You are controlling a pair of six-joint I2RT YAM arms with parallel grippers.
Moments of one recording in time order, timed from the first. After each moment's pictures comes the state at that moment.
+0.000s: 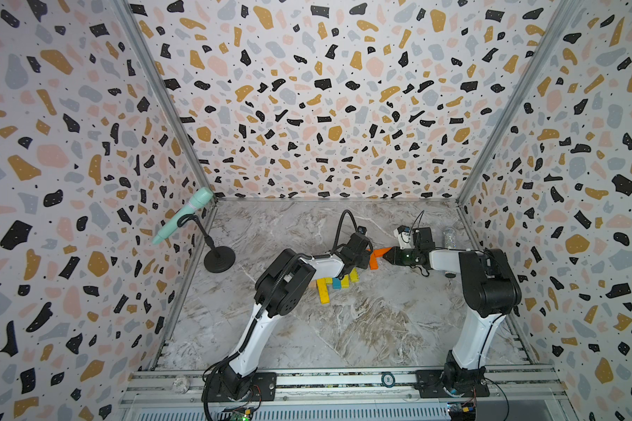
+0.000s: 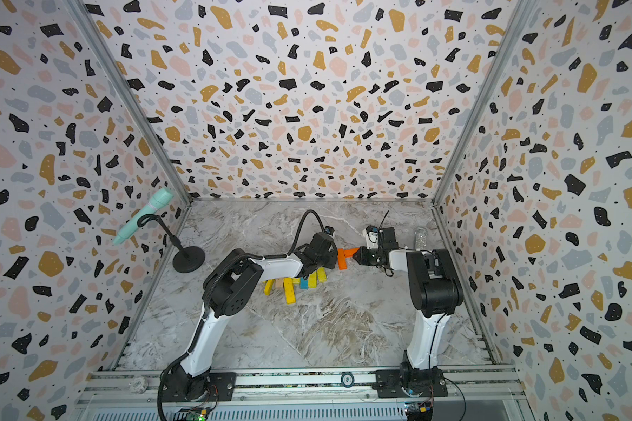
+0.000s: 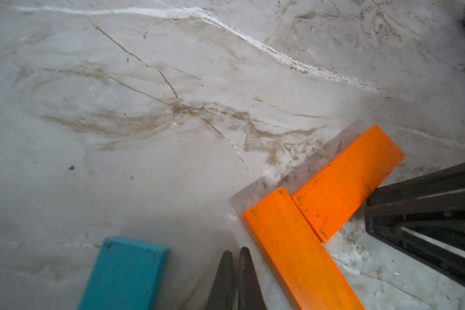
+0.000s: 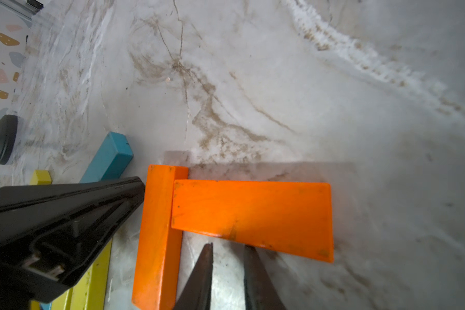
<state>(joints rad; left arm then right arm) -0.77 2.28 1.52 0.03 -0.13 -0.32 0.15 1.92 1.00 0.03 -0.51 0.20</state>
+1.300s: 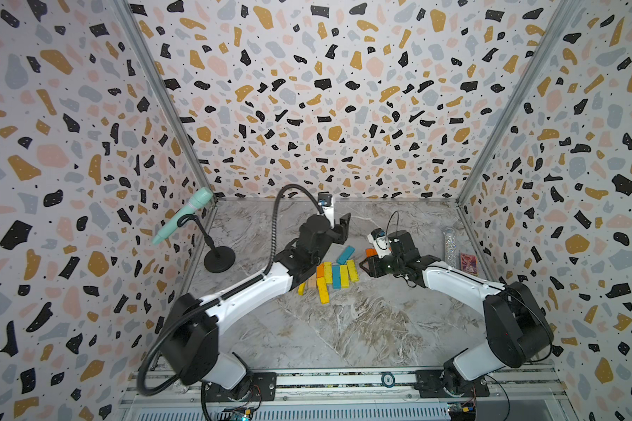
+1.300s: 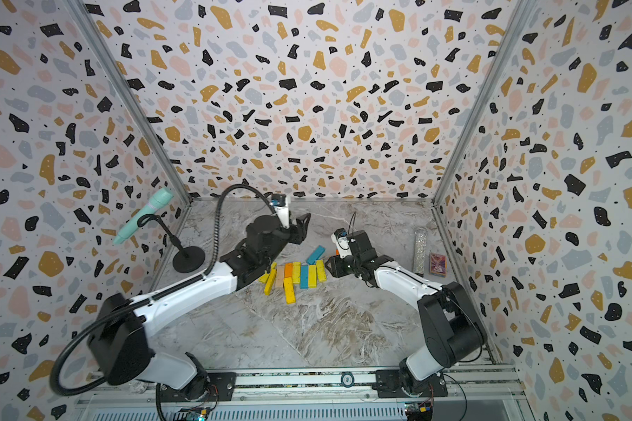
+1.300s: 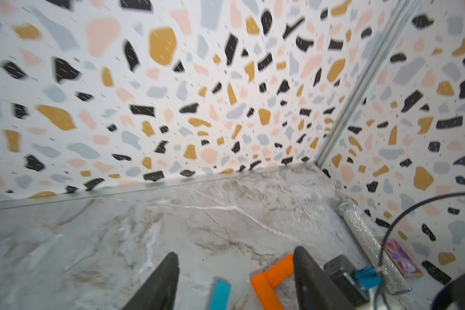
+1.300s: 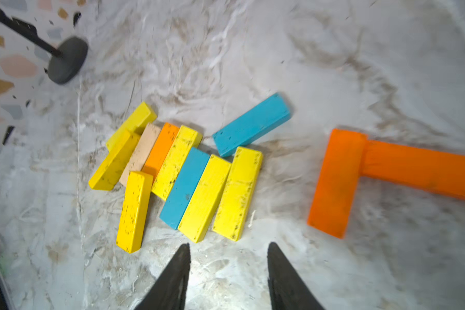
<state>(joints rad) -0.71 1.38 1.01 0.25 -0.34 -0.24 0.54 1.58 0.93 -0.18 -0.27 0.18</state>
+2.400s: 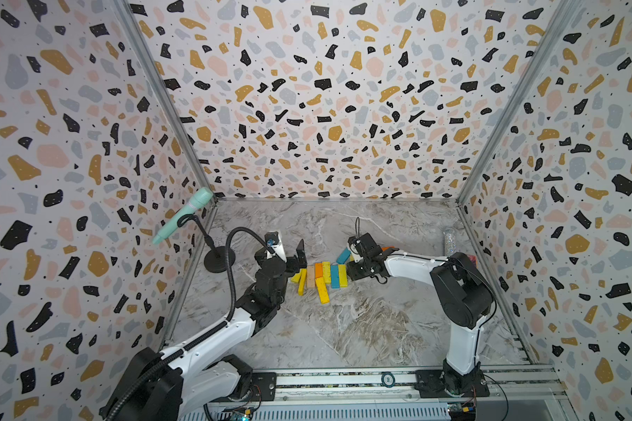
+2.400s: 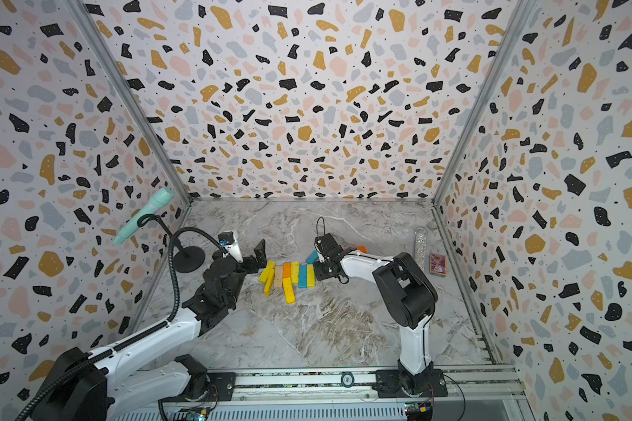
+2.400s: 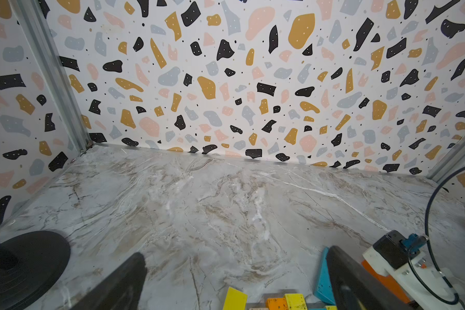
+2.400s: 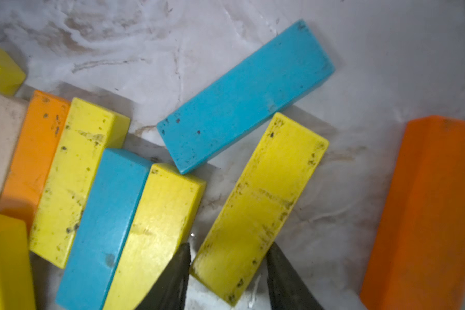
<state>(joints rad) -0.57 1.09 0.51 0.41 -0.51 -0.22 0.64 1.92 1.19 -0.30 -0.06 0.25</state>
